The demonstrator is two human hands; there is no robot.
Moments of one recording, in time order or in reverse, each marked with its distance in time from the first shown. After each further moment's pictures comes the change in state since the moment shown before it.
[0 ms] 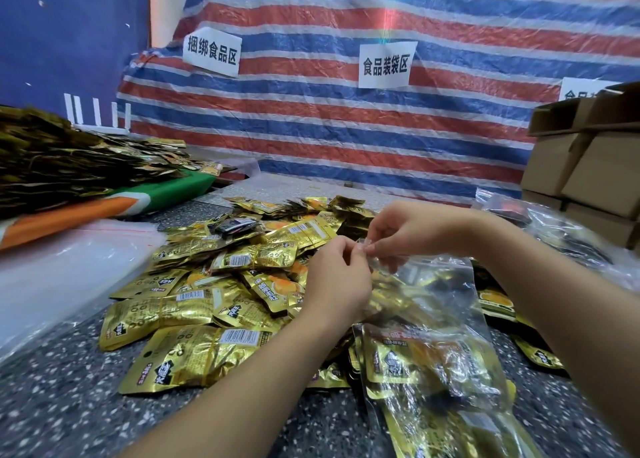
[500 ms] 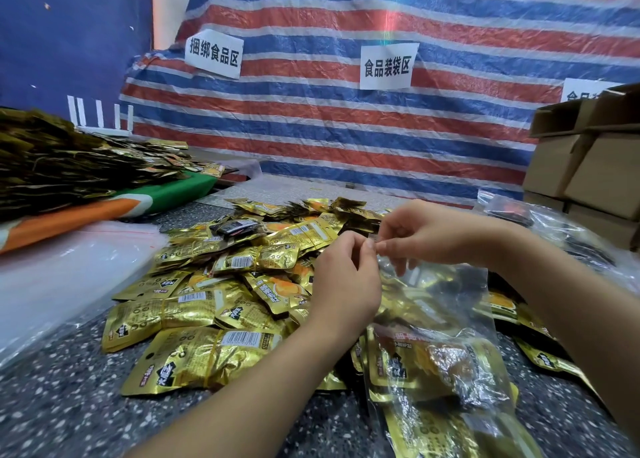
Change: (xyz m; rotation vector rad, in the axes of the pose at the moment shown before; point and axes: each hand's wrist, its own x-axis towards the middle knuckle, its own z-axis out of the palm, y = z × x) left_hand -0.008 0.002 0.003 -0.006 0.050 0.188; right_hand -0.016 0.003 0.000 0.019 0.083 -0.072
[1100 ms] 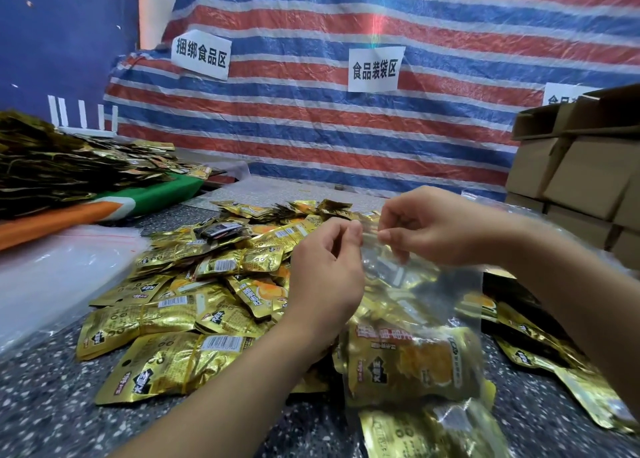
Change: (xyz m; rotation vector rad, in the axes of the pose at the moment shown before) left_hand 0.000 0.013 -0.008 -0.144 0.045 0.169; right_hand -0.028 -0.008 -0.018 -0.092 0.142 -0.116
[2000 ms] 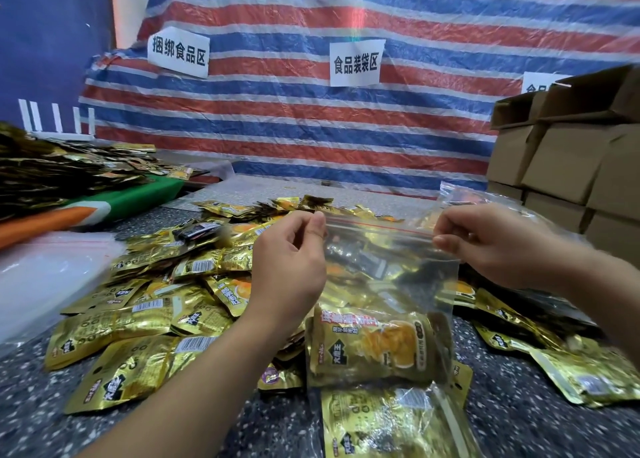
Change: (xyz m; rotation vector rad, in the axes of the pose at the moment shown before) left_hand 0.004 0.000 -0.006 0.023 0.046 0.008; right_hand -0.062 0.081 -0.008 -0.127 0.221 -0.026
